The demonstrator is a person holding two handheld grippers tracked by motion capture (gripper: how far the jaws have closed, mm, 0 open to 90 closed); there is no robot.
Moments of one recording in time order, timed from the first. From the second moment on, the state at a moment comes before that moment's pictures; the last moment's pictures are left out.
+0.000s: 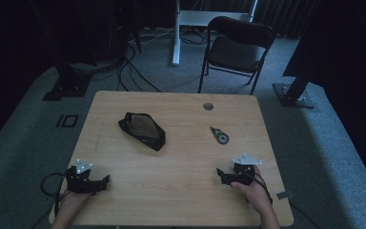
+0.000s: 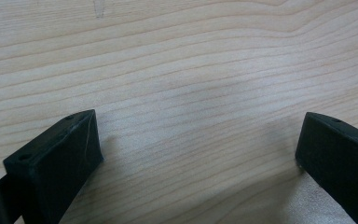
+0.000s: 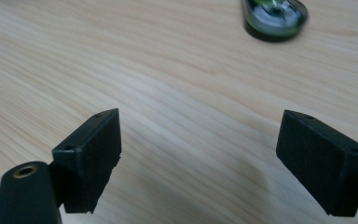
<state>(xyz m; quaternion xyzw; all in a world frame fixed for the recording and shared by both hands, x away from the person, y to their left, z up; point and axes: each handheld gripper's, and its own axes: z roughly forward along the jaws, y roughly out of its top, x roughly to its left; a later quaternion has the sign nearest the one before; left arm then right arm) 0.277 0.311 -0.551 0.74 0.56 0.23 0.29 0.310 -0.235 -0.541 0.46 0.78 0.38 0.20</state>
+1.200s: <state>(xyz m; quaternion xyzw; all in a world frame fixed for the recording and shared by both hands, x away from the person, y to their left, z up) 0.278 0.312 -0.551 0.74 0.56 0.23 0.29 0.344 -0.147 -0.534 0.38 0.80 0.43 0.17</state>
